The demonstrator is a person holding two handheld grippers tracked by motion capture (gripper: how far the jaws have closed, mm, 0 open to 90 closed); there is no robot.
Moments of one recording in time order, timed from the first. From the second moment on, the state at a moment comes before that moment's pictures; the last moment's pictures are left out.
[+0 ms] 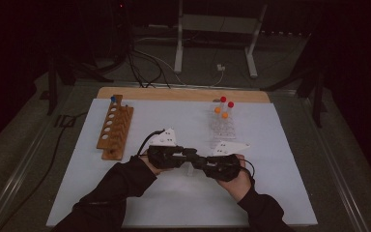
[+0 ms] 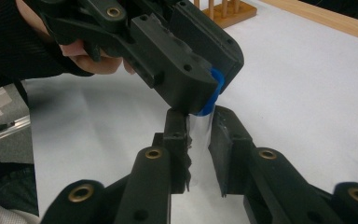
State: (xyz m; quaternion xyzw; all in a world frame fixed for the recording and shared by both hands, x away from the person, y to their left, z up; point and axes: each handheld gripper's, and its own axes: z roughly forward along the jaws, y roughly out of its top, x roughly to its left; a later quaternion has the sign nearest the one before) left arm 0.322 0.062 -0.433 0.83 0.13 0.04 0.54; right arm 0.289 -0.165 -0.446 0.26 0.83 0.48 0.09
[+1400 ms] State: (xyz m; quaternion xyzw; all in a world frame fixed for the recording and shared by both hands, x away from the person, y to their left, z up) left arm 0.407 0.230 -0.365 0.75 0.31 0.24 0.54; right arm 0.286 -0.177 -0.436 0.28 0.79 0.52 0.12
